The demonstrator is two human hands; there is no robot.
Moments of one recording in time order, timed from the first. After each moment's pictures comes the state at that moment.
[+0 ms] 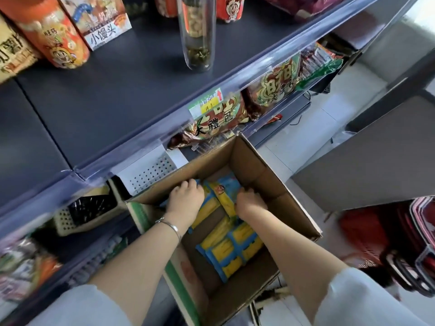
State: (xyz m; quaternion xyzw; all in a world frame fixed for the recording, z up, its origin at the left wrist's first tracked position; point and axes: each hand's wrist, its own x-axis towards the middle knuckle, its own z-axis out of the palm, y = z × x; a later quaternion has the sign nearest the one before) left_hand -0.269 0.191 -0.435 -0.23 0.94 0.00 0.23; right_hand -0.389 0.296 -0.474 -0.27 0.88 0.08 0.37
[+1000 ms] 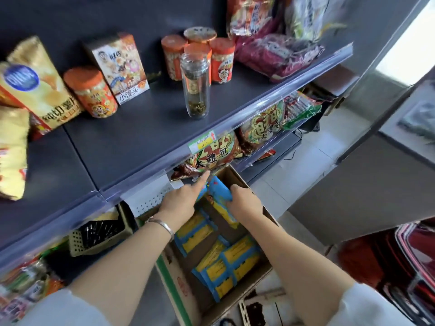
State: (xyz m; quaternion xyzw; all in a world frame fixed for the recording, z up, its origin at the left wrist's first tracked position) left_hand -0.278 0.187 -0.336 -0.29 0.94 0.08 0.13; right_hand -0.400 0.293 -0.366 -0.33 0.91 -0.07 0.25
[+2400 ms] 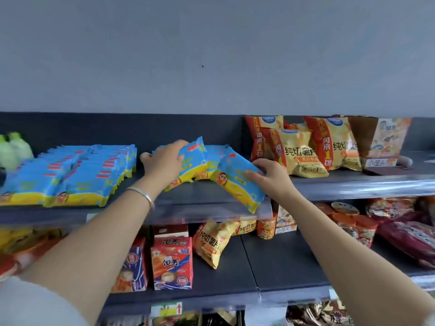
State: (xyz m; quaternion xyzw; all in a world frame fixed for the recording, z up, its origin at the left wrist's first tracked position) left_hand 0.065 0.071 0.052 -0.61 0.72 -0.06 -0.33; right_hand -0.173 0.131 0.022 -0.67 0.59 -0.45 0.10
